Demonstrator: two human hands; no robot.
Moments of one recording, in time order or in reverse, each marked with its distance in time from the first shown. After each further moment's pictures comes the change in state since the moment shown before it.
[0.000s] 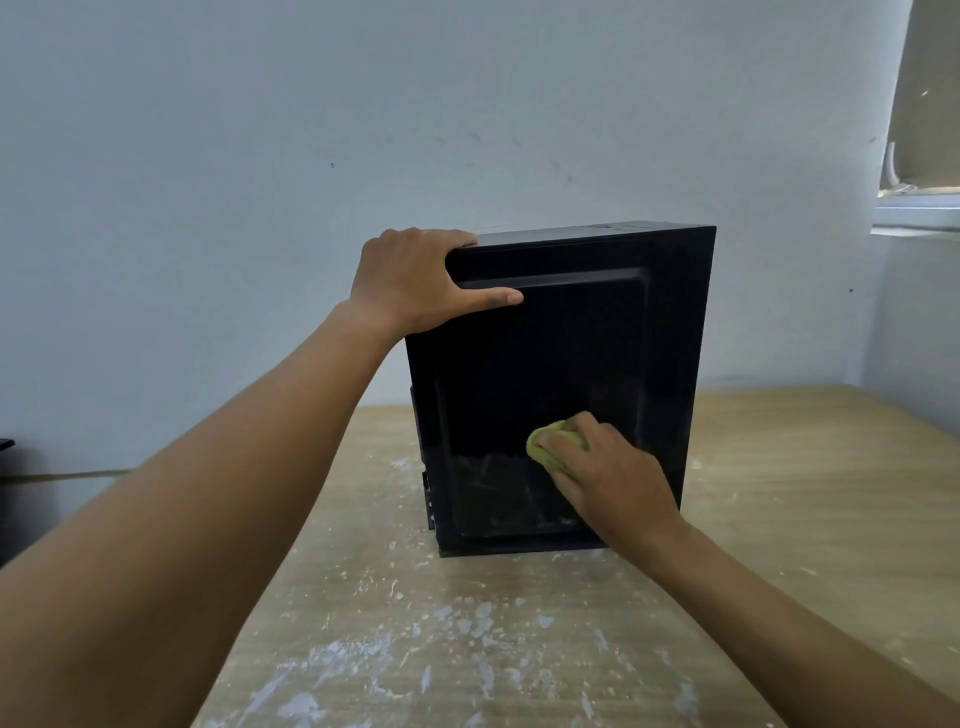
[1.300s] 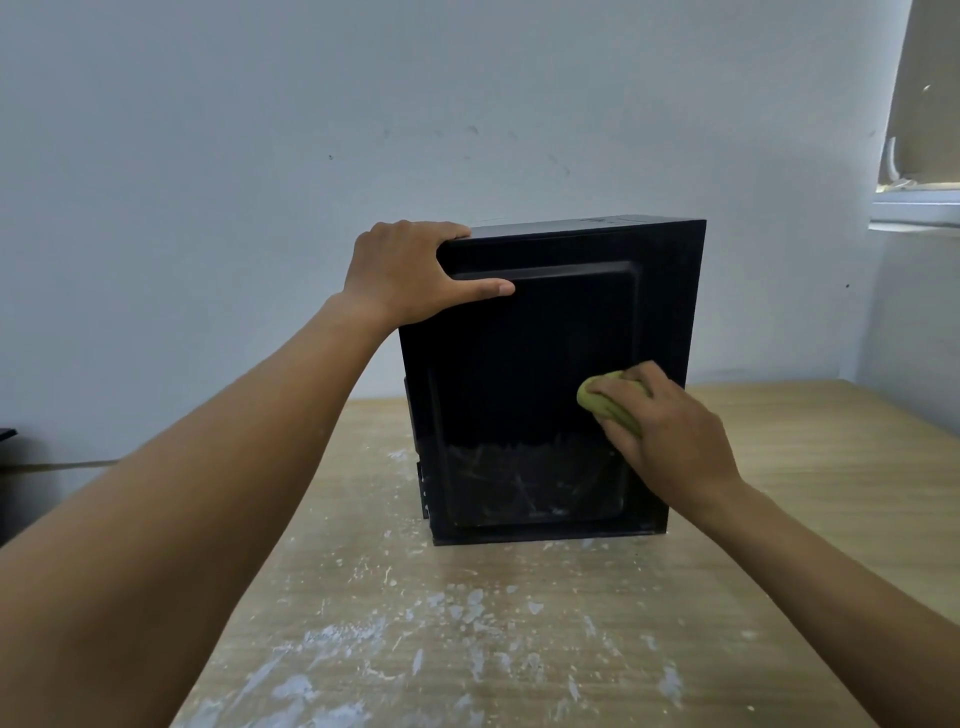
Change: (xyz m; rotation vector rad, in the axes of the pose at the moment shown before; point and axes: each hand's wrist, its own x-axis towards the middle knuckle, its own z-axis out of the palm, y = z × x) left_hand -0.001 0.002 -0.002 -0.032 -0.022 -0.040; right_hand 0.005 0.042 -0.043 0.089 0.151 0.069
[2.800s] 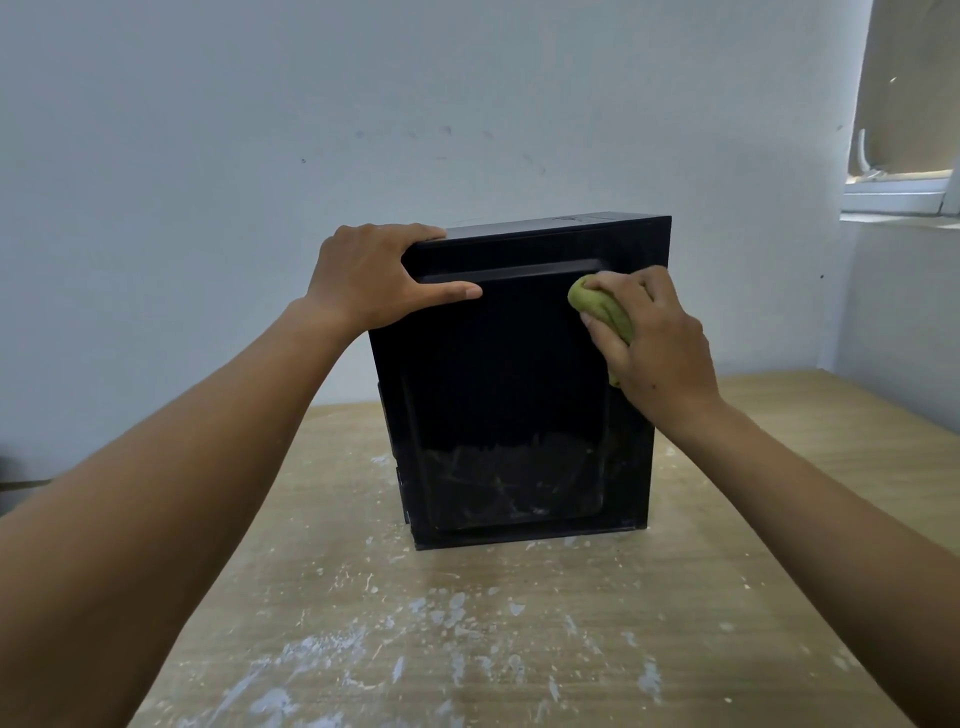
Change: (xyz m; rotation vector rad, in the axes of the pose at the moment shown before) left_hand 0.002 -0.003 0.004 -0.007 0.035 0.051; right_hand 0.058 0.007 -0.026 0.146 0.183 0.150
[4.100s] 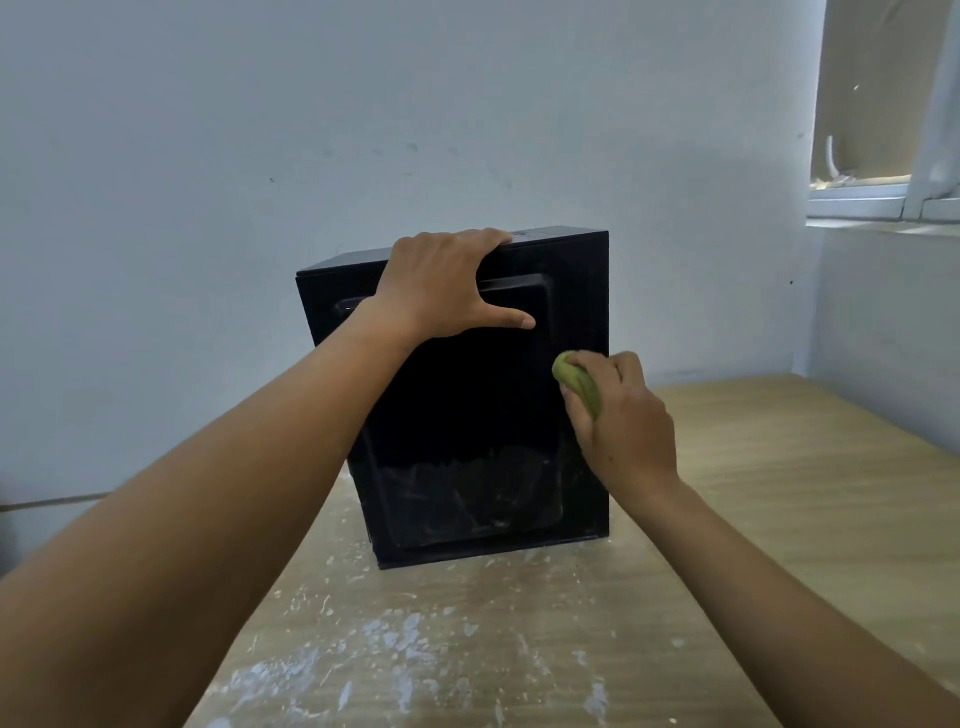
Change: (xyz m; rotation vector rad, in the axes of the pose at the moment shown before) left_hand 0.031 0.100 0.022 0.160 -0.093 0.190; right_hand -0.052 0.028 0.009 -0.064 -0.030 0.172
